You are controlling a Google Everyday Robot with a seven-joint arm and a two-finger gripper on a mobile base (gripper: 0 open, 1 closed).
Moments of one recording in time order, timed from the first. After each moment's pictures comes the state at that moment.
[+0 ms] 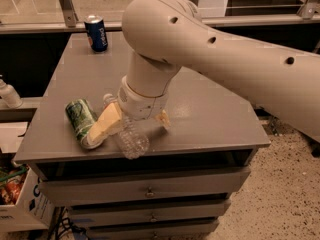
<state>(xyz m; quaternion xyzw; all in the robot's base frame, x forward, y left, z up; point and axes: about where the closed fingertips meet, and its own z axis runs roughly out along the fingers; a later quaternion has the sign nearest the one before) 0.457 0.064 0.827 -0.96 -0.23 -0.02 0.15</state>
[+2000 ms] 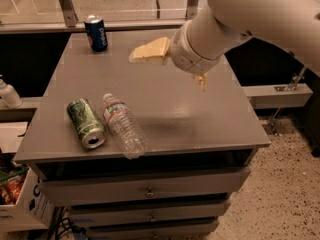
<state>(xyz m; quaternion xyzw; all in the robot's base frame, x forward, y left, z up) 0.564 -0.026 0.916 -0.95 0.06 -0.22 0.23</state>
